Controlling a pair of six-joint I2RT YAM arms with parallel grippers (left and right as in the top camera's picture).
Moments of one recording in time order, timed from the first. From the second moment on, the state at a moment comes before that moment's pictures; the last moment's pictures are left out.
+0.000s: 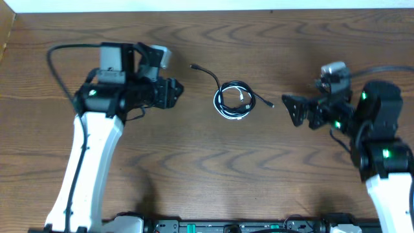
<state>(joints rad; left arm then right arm) -0.11 1.42 1.33 -0.89 0.46 0.06 0.04 1.06 0.96 -0.47 -0.56 0.00</state>
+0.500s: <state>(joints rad) -0.12 1.51 1.33 -0.74 0.70 -0.03 0.04 1.23 1.00 -0.47 -0.80 0.01</state>
